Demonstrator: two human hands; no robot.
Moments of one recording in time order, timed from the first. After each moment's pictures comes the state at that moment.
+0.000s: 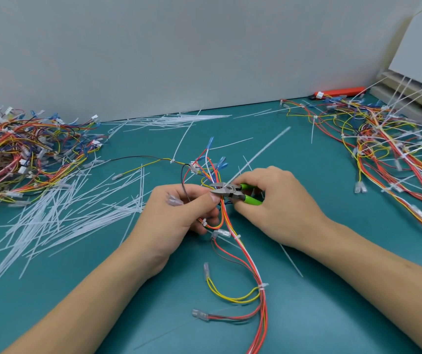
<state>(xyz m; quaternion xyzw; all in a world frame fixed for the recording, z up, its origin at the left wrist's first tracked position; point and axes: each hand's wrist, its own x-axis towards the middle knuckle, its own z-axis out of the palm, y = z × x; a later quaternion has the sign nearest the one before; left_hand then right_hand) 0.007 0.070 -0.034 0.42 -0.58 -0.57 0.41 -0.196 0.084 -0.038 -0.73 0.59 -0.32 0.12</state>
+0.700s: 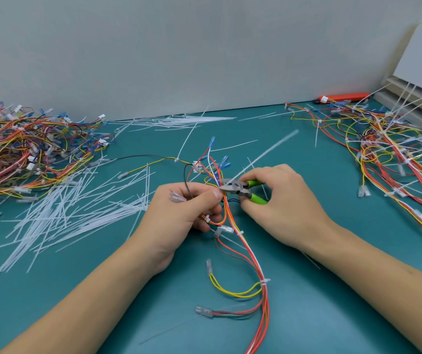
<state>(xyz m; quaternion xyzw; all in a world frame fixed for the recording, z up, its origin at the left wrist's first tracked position) 0.007 0.071 -0.032 0.43 -0.55 -0.58 0.42 -0.195 0.085 -0.040 -0.71 0.61 -0.35 0.11</state>
